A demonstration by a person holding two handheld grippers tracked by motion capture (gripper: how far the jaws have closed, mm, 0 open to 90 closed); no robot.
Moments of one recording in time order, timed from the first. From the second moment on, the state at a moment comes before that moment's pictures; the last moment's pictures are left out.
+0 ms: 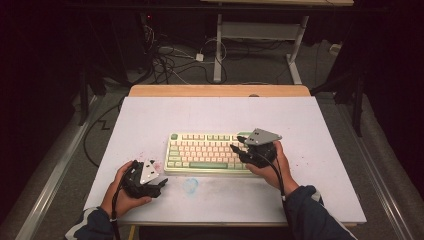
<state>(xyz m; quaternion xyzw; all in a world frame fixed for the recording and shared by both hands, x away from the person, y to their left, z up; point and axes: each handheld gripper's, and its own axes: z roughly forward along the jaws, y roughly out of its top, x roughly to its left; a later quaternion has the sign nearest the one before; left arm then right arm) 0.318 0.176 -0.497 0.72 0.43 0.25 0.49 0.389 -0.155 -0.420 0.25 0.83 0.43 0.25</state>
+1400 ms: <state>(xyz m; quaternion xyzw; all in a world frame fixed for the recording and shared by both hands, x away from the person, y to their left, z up) 0.323 0.171 -0.467 0.70 0.43 0.20 0.52 0.306 -0.238 -0.446 0.30 0.80 0.40 0.35</state>
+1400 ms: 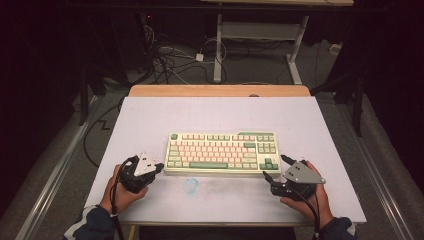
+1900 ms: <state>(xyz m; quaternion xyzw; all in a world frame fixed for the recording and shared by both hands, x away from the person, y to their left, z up) 0.353 0.108 -0.448 0.73 0.40 0.17 0.53 0.302 -0.236 -0.457 0.29 0.81 0.38 0.34</state>
